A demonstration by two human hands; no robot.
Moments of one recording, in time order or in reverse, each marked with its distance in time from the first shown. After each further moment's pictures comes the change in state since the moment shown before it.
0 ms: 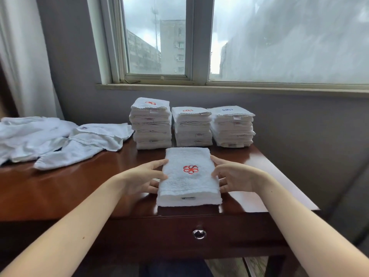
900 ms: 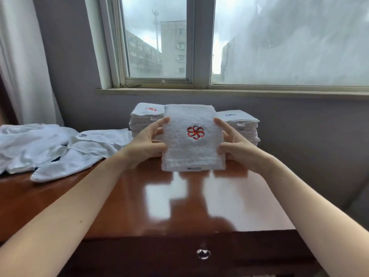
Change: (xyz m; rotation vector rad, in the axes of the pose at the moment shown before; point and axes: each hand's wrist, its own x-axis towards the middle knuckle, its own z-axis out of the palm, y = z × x) left_hand 0.004 0.086 -0.012 0.105 0.212 0.544; right_hand 0.009 -0.068 -0.012 -0.096 0.225 -0.516
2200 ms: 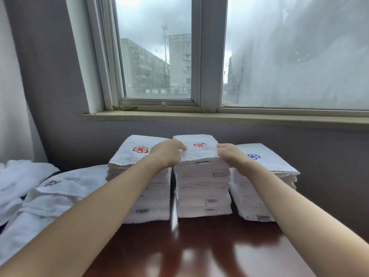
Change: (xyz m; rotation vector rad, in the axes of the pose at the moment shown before) left_hand 0.273 -0.028 -0.019 1.125 0.019 -0.135; right_hand 0.261 0.013 -0.067 -0.486 0.216 0.239
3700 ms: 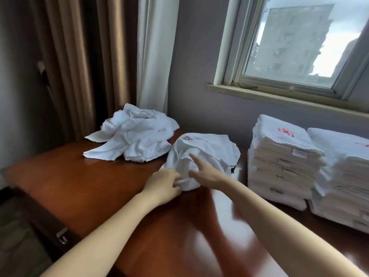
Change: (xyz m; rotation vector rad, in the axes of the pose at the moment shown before) left_hand -0.292 -0.300 0.028 -0.065 0.050 -0.425; right_hand -0.094 -0.133 0.393 -0.315 -0.669 -0.413
